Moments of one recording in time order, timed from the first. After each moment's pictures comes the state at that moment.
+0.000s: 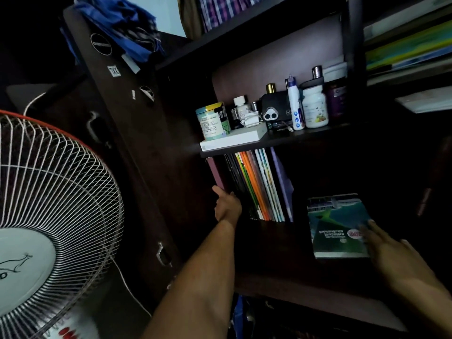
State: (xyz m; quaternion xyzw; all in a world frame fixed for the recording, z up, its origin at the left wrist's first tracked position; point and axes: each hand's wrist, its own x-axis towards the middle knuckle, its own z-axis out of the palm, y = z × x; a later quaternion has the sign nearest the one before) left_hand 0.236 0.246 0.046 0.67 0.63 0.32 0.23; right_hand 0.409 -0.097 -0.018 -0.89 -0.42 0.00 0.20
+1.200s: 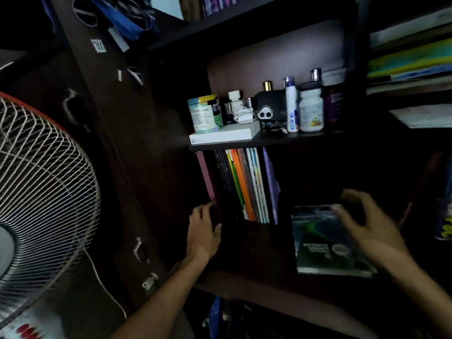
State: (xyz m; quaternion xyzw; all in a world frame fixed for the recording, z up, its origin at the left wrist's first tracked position) left_hand 0.156 0.167 0.016 0.83 0.47 0.30 0.06; right_hand 0.400 -0.088 0.056 -0.75 -0.39 0.02 0.53
